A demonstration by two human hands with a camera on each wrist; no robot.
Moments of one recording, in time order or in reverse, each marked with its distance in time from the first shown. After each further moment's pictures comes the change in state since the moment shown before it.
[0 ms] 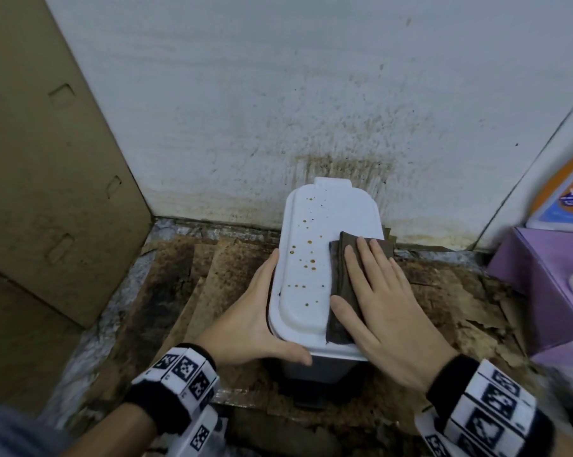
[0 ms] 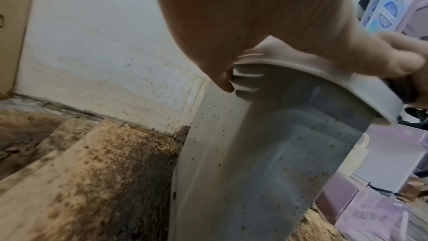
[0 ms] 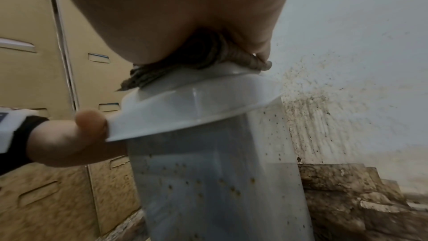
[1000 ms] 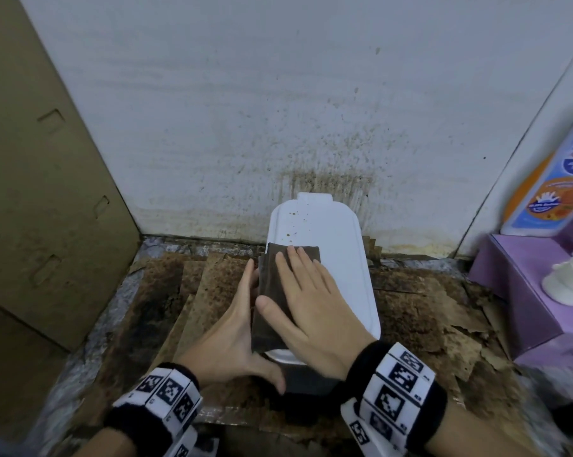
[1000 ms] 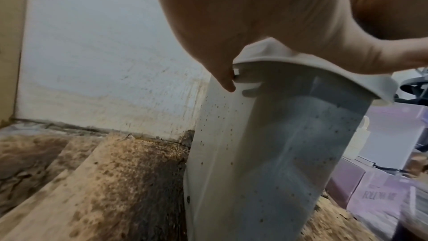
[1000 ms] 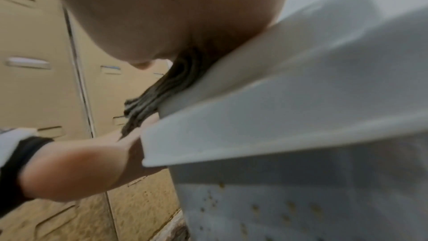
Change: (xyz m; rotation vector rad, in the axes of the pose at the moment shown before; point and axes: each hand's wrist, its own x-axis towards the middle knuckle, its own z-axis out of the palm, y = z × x) left_hand -0.007 -0.004 -0.003 0.043 -0.059 -0.018; right_hand 0.028 -0.055 -0.001 0.202 0.009 -0.110
